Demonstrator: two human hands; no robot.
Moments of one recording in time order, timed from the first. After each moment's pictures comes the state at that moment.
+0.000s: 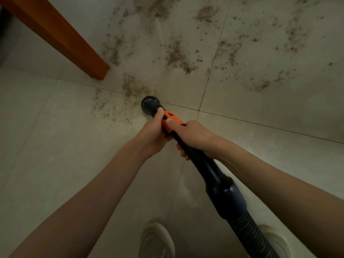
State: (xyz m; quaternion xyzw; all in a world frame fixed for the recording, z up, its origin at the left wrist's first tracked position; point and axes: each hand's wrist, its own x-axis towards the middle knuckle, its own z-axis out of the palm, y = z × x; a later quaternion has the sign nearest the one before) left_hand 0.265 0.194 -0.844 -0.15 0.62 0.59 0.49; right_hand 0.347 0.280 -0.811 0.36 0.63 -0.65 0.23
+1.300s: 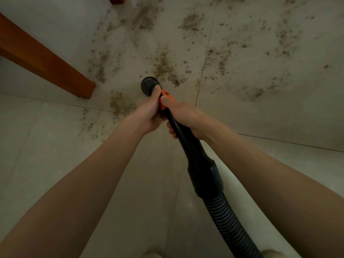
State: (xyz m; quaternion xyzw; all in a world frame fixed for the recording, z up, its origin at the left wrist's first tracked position) left_hand 0.197 0.282 -0.855 -0.11 0.66 0.58 0.47; right_hand 0.289 0.340 -0.817 0.37 0.56 -0.72 0.15
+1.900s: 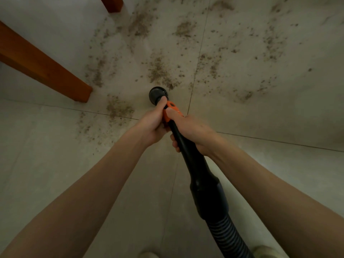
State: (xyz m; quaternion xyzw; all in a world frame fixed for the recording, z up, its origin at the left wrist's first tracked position) left_hand 0.230 0.279 -0.851 -0.12 0.65 0.57 0.49; right_hand 0.328 0.336 -0.814 0.41 0.51 -0.75 0.13
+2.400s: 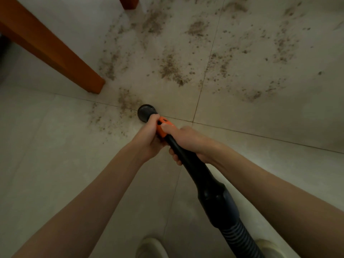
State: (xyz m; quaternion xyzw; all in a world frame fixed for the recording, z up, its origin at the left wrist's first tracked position) left_hand 0.254 0.218 -0.843 -0.15 0.65 0.59 0.46; right_hand 0.339 0.299 -0.811 0.36 0.55 -0.72 0.23
